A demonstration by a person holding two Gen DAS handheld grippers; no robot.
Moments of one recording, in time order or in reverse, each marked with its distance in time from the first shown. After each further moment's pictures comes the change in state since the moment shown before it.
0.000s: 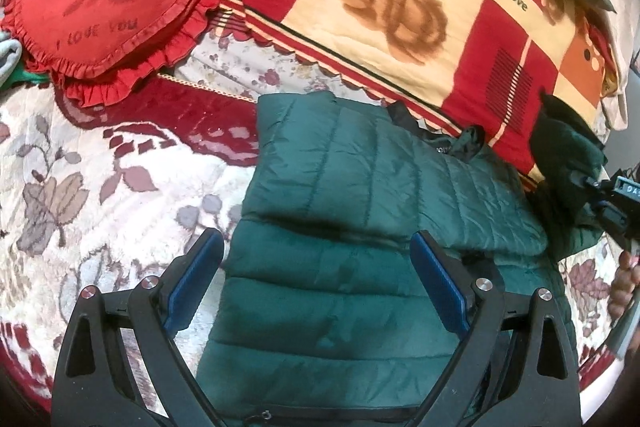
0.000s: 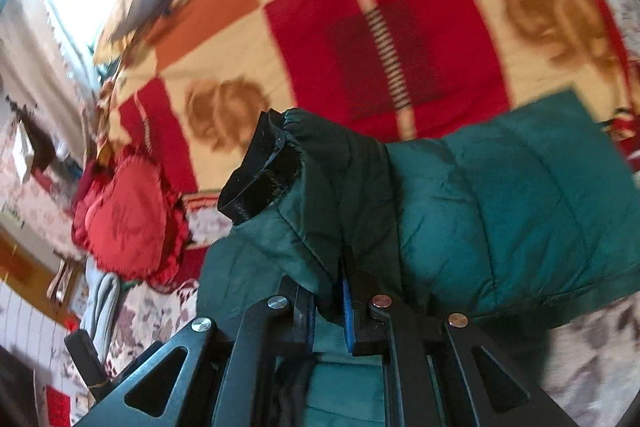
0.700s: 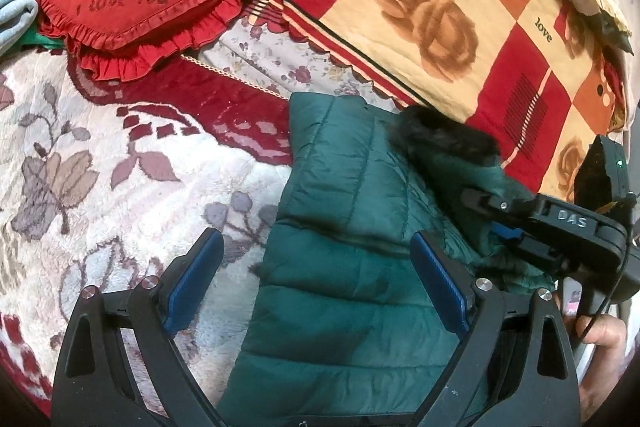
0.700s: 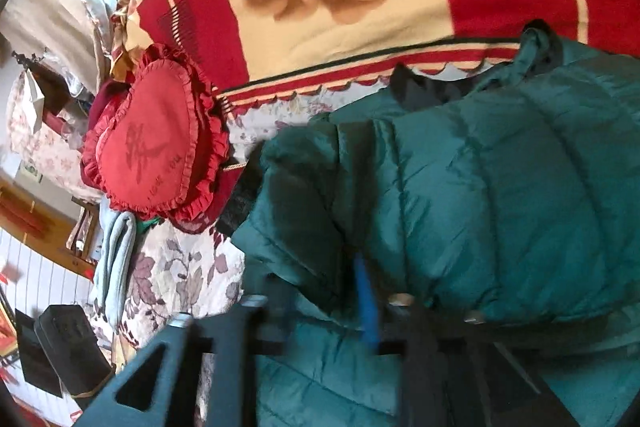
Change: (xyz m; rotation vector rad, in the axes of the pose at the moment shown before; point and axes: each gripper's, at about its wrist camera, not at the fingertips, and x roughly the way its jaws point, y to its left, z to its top) left arm 0.003 0.037 0.005 -0.107 0.004 -0.023; right arm 0.145 0.091 -0.047 -0.041 0.235 0.138
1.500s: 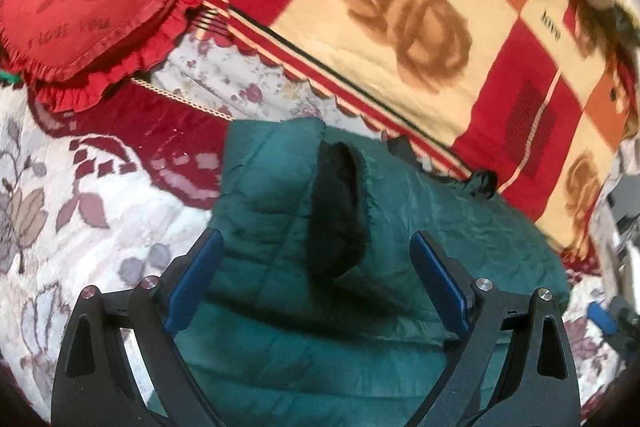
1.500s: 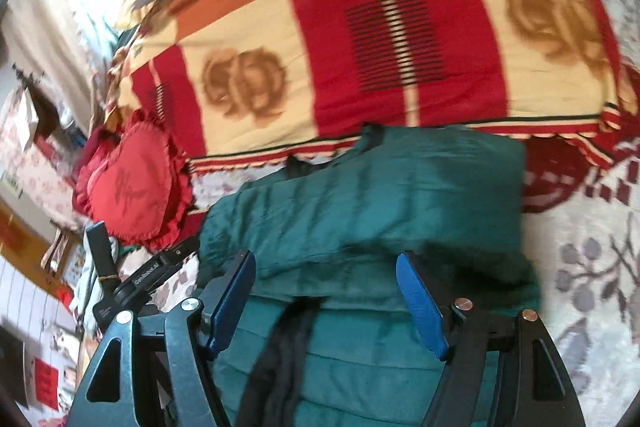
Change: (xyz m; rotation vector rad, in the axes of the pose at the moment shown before) left arm 0.056 -0.070 0.042 0.029 0.011 0.042; right arm -0.185 -0.061 -0.028 -0.004 -0.199 -0.182
